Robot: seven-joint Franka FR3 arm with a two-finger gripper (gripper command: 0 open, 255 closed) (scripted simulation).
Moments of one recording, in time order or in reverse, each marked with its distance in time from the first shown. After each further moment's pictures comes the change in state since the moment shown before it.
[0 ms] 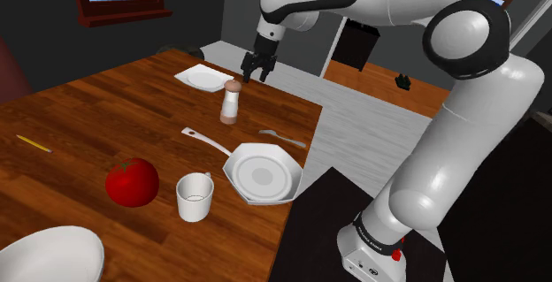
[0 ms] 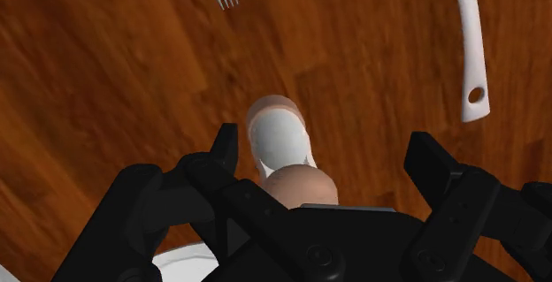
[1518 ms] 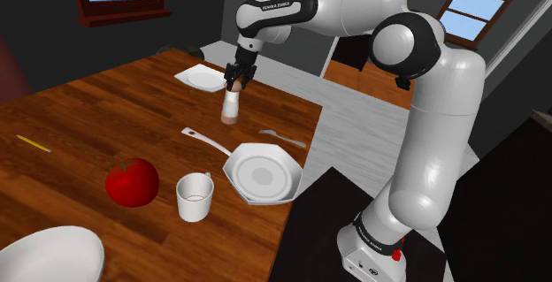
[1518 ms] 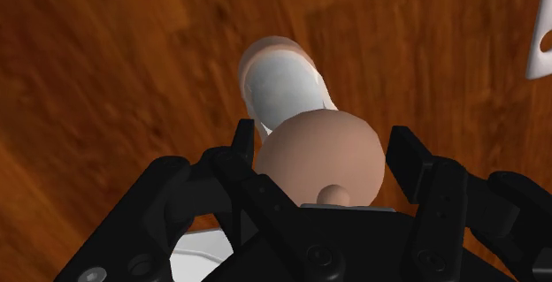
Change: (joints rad) arm -0.005 0.275 0.015 0.214 0.045 0.067 -0.047
